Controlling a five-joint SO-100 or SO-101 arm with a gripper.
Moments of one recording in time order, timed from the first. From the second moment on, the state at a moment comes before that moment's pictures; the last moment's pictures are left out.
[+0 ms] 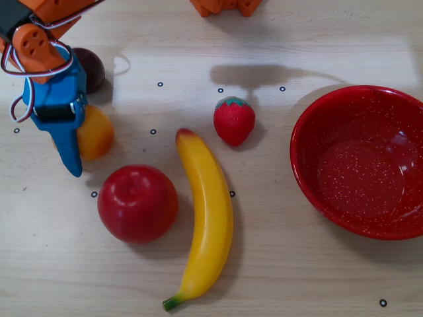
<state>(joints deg) -40.3 42.6 47.5 88.5 50.0</state>
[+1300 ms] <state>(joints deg) -41.6 43.1 42.3 99.4 47.6</state>
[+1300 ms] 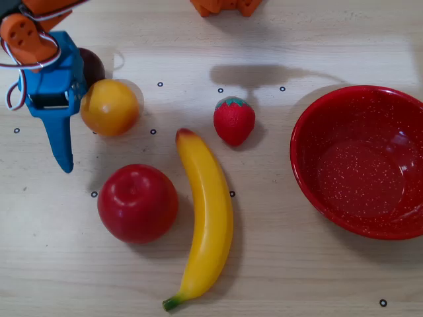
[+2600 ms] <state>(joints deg) -38.3 51.1 60.5 97.8 50.5</state>
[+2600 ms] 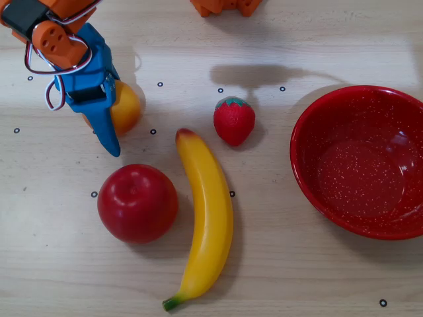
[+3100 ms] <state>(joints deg) -38.4 52.2 61.8 97.2 52.4</state>
